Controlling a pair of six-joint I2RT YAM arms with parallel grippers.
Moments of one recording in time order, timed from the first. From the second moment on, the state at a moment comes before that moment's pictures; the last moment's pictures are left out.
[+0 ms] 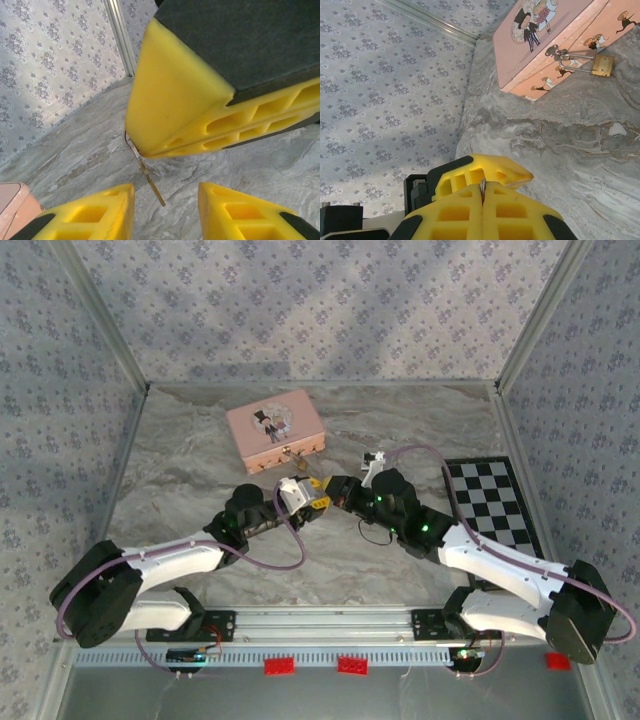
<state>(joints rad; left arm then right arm) -0.81 1.25 0.47 0.69 0.27 0.19 0.88 1.10 0.72 0.10 0.01 1.10</state>
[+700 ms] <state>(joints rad) -0.78 1.24 0.44 0.73 0.25 0.17 0.88 1.10 0.72 0.11 0.02 1.10</state>
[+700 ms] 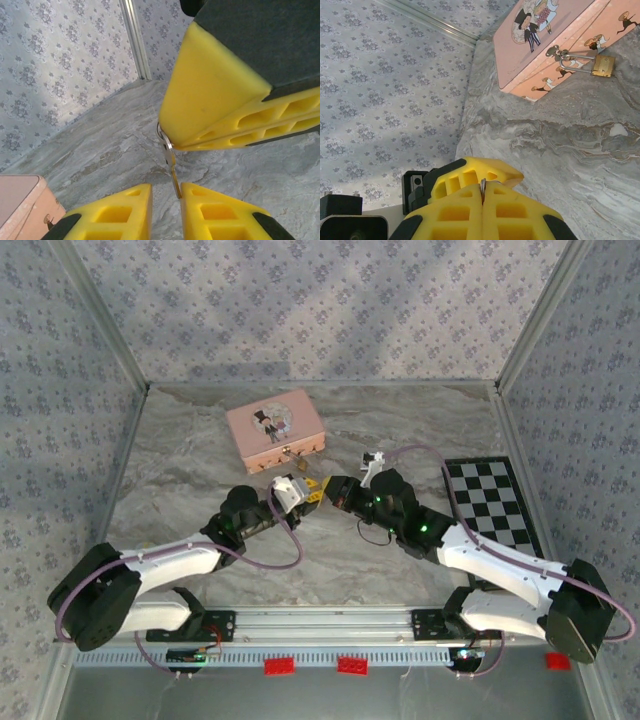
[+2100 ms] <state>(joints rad) -0.77 1.21 0.46 0.57 0.07 0.57 0.86 1.00 0.72 -0.02 0.06 1.11</state>
